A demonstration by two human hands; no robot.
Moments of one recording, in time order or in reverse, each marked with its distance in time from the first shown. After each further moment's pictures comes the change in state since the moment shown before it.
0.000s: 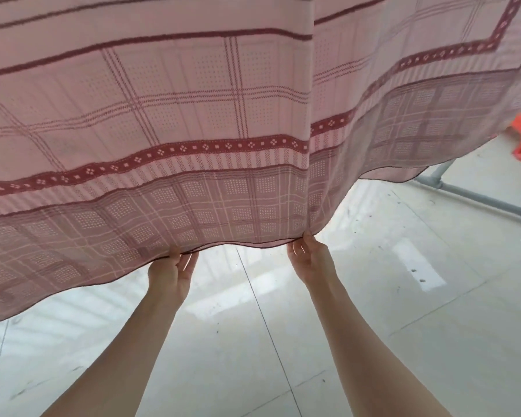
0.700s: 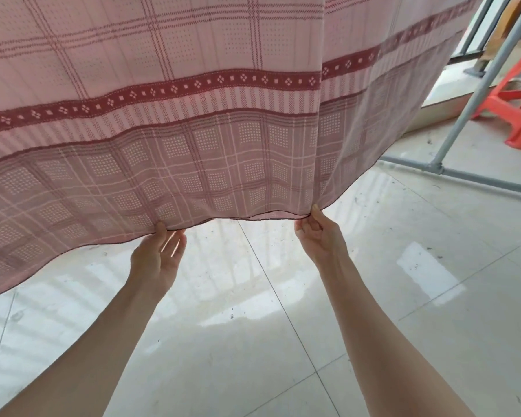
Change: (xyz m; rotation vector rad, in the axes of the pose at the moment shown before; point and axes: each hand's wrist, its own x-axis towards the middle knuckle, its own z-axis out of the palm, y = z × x) left_hand 0.009 0.010 -0.071 0.030 -0.233 0.130; right_hand -0.009 0.033 -0.035 0.080 -0.216 -0.069
